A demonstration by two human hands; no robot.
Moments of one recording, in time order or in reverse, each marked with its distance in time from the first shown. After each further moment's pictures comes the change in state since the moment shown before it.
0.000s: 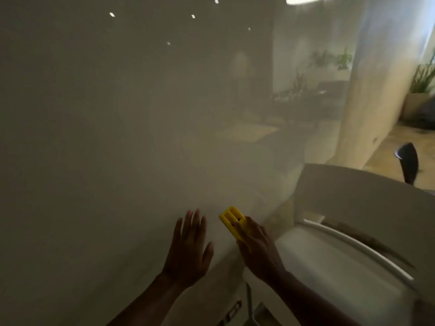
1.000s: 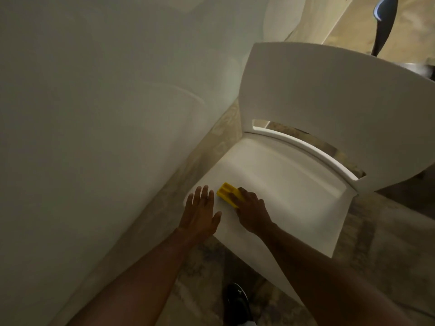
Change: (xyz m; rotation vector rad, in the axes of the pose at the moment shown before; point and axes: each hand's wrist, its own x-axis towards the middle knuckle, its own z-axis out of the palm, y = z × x) left_hand 0.058 0.160 0.281 -0.139 -0.838 0.063; right_hand -0.124 0.252 0.086 -0.162 -0.742 0.541
